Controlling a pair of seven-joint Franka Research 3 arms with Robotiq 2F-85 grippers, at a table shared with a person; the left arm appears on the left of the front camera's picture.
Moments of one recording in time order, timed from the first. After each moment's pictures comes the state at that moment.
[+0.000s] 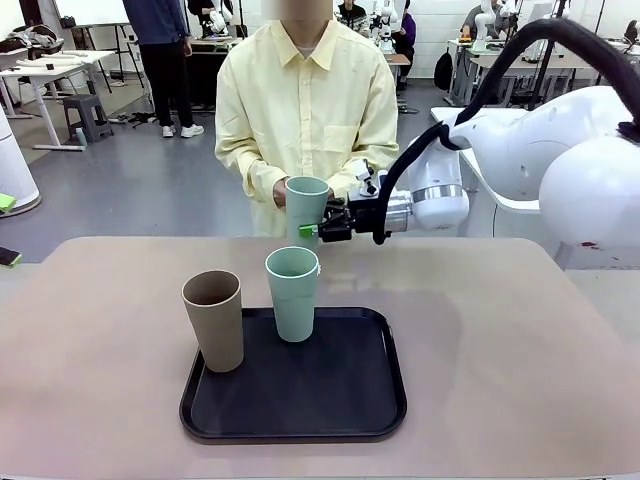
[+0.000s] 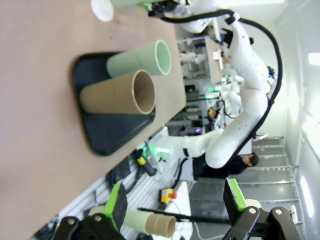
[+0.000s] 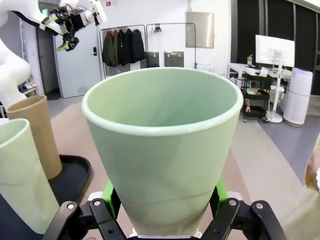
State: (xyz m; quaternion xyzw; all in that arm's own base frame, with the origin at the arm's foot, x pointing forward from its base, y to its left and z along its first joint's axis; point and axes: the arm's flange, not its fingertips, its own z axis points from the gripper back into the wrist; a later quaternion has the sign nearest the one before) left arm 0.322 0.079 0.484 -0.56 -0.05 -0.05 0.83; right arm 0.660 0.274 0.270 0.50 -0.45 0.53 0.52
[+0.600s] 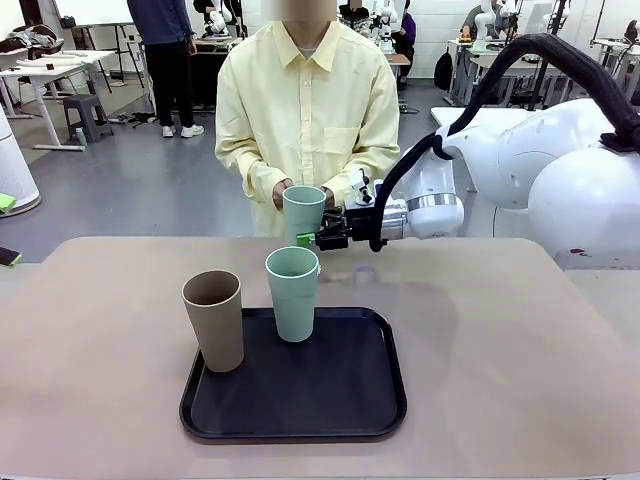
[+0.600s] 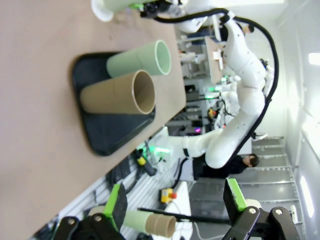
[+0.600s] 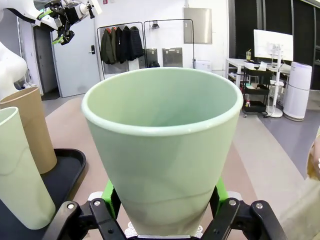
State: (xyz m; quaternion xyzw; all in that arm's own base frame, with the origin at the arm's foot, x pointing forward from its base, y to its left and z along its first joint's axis) left arm 0.322 0.079 0.484 -0.56 -0.05 -0.05 0.83; right arm 0.663 0.280 0.251 0.50 -0.44 0.53 0.52
